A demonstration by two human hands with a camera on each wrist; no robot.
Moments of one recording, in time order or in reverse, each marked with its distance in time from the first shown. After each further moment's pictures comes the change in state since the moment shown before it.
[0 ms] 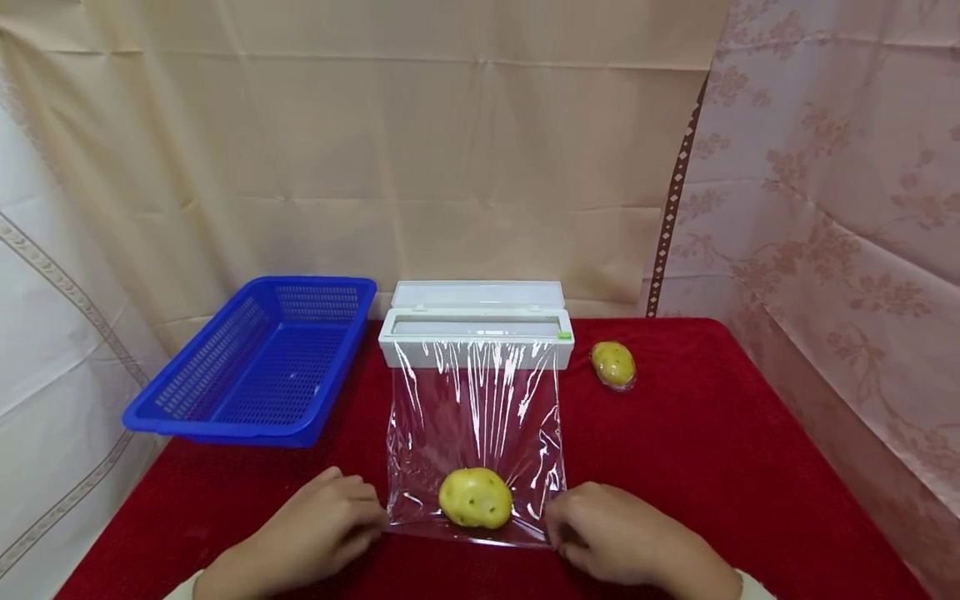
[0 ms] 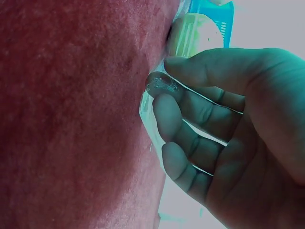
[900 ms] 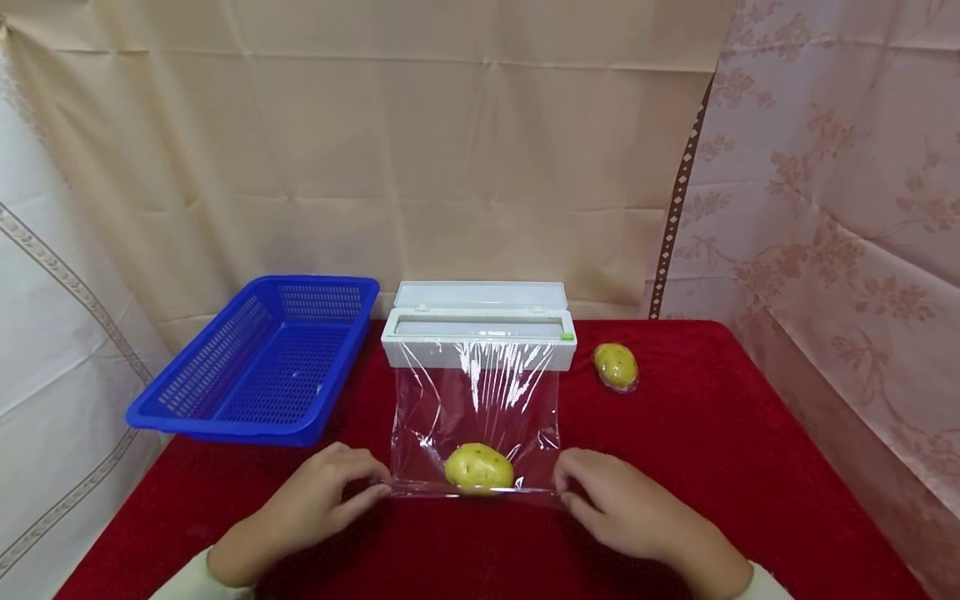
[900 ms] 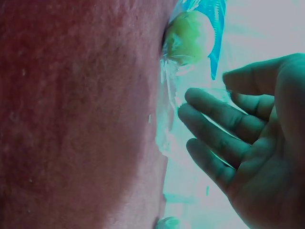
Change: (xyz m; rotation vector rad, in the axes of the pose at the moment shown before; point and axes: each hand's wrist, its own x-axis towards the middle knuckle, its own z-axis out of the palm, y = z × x) left_hand 0.012 -0.023 0.002 -0.235 0.130 -0.149; right_hand 0.002 0.010 -0.015 0.012 0.192 0.133
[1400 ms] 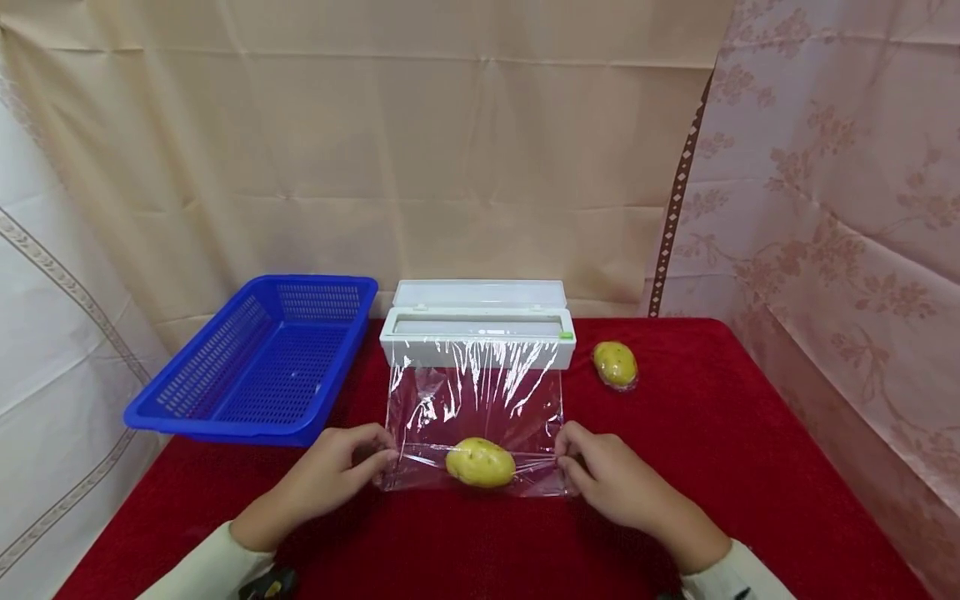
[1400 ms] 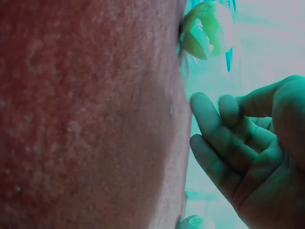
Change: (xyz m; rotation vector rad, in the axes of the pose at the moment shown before) left_hand 0.021 -0.017 0.011 -0.321 -0.061 -0.310; right_hand 0.017 0.022 0.007 0.160 0.082 0.130
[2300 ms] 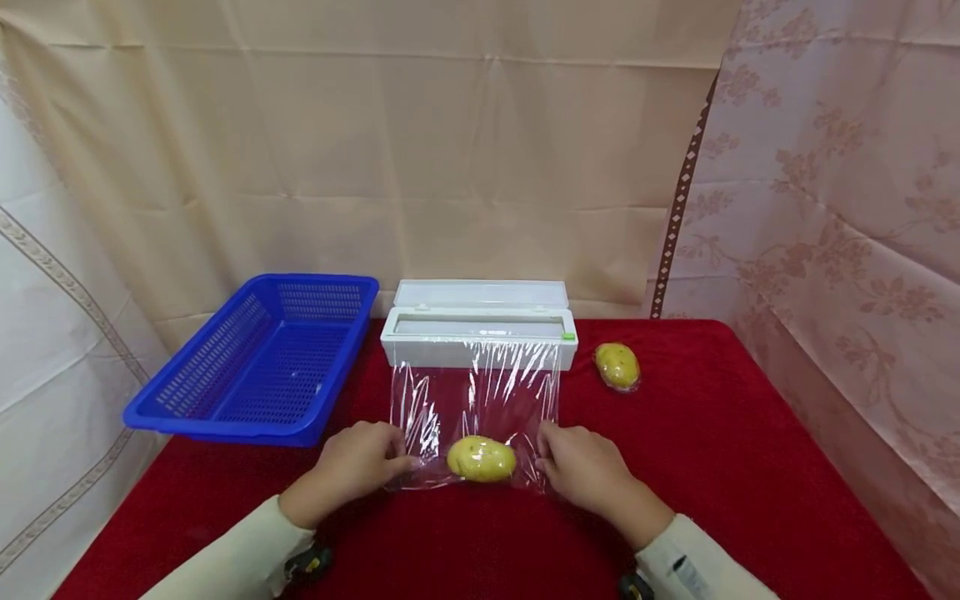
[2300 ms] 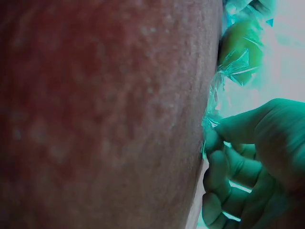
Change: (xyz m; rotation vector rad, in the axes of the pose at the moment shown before) left_hand 0.030 0.004 0.026 0.459 -0.125 -0.346; right_hand 0.039 -0.001 0.031 -0.410 0.041 0.199
